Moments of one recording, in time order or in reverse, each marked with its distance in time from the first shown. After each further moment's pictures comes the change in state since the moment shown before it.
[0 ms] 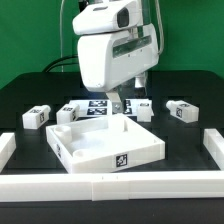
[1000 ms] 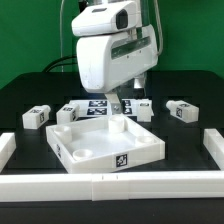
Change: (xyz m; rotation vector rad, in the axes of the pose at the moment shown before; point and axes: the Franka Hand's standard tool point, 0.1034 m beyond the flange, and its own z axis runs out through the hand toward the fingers) arm -0.013 -0.003 0.003 0.010 -0.009 -0.073
